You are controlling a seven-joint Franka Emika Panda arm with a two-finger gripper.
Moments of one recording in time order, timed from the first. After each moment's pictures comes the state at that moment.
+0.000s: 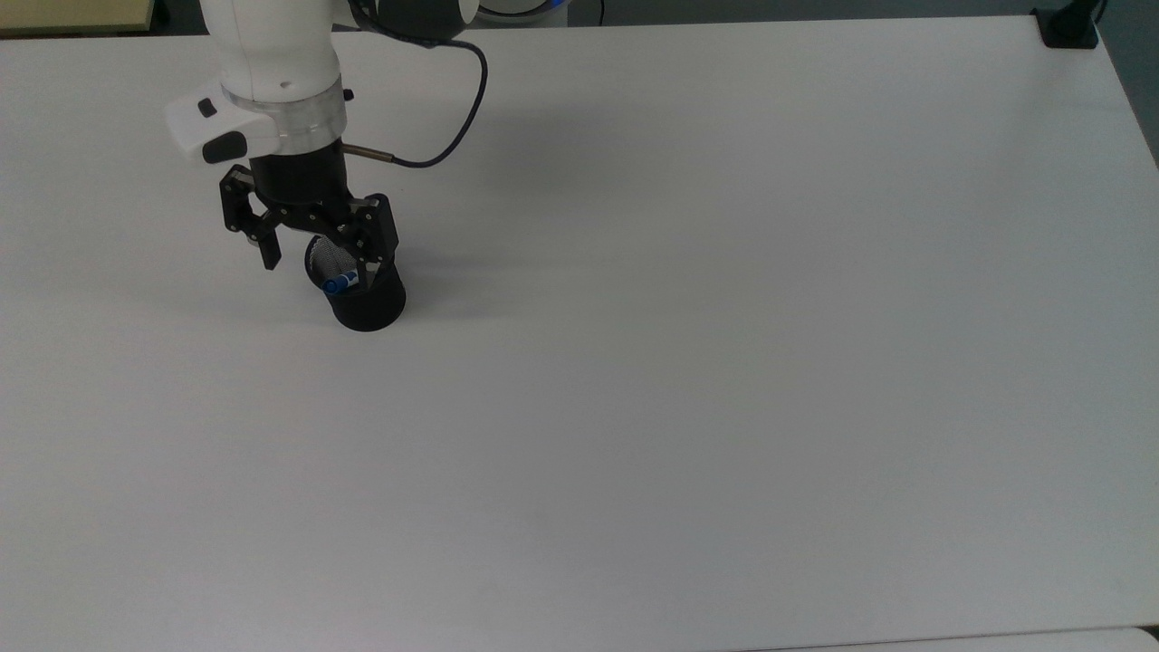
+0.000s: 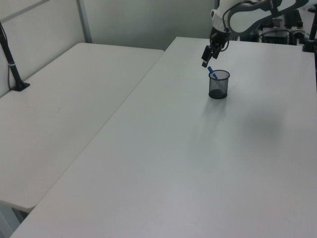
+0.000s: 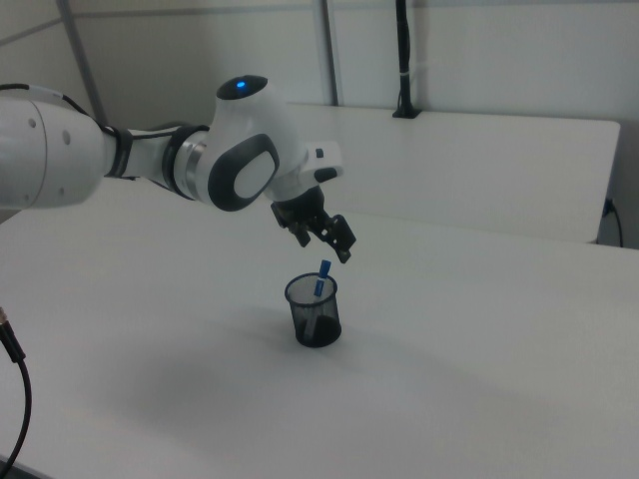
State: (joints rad) arm -0.02 0.25 -0.16 -1.82 0.02 2.39 0.00
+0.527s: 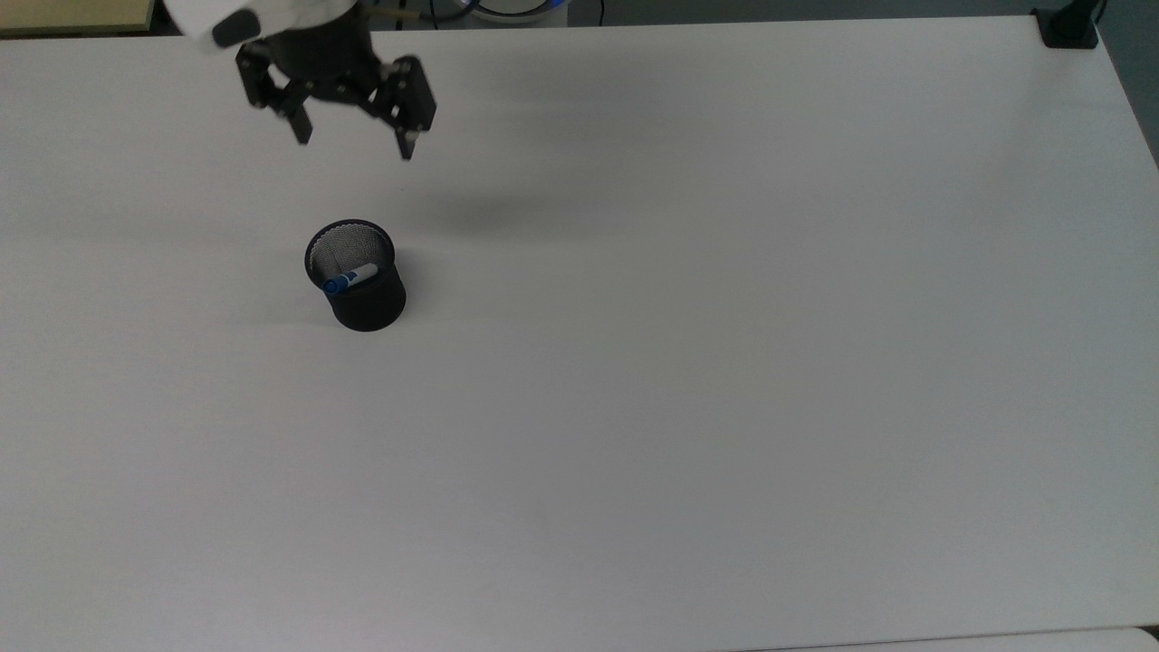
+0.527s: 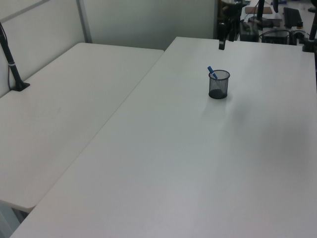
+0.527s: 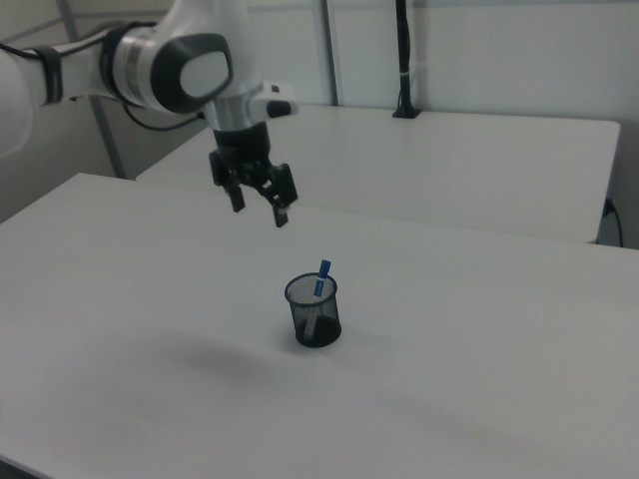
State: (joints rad) arm 0.03 0.12 -0.16 -1.64 0.02 1.81 0.00
